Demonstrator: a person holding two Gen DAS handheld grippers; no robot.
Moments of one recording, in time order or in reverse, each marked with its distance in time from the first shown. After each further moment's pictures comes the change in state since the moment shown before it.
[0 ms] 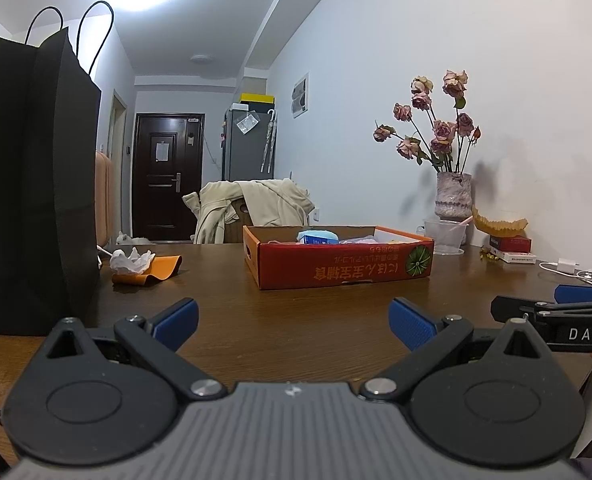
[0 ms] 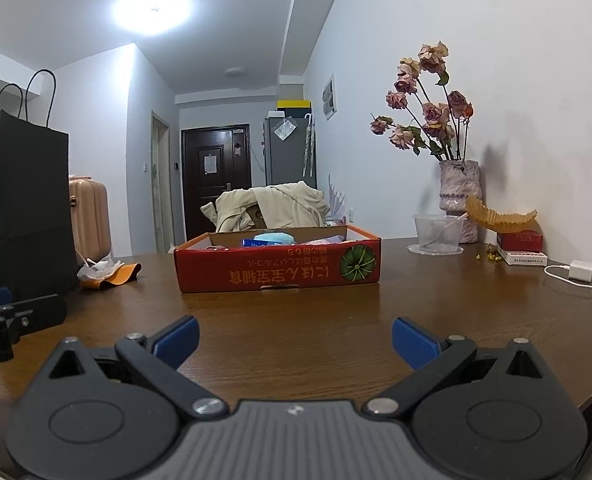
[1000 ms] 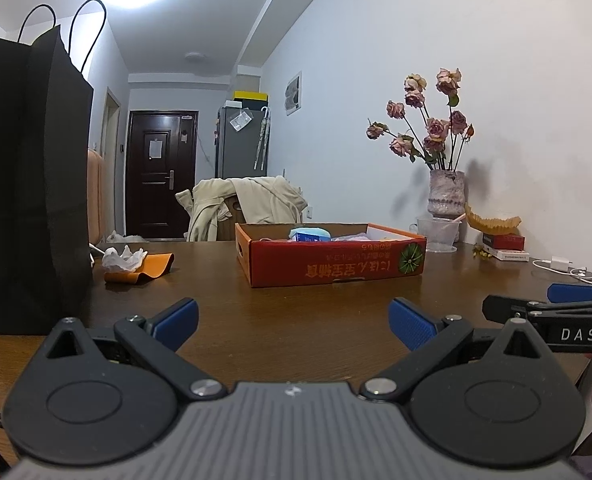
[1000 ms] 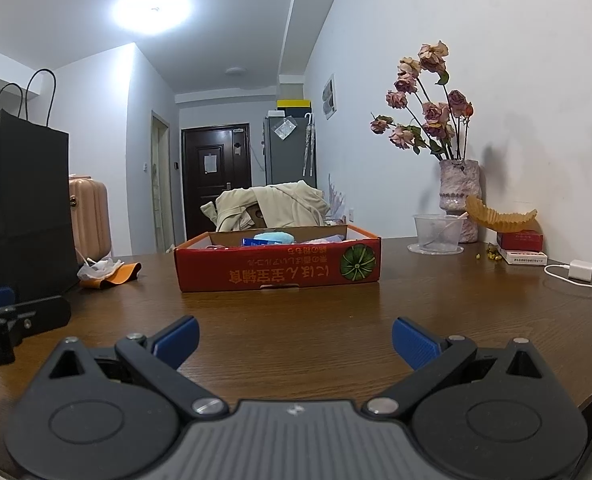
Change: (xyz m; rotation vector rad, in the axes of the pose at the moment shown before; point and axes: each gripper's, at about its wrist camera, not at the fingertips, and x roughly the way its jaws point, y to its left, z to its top) left arm 0.000 -0.003 0.000 0.004 0.007 -0.025; right arm 0.001 0.001 -0.002 -0.001 0.003 -0.002
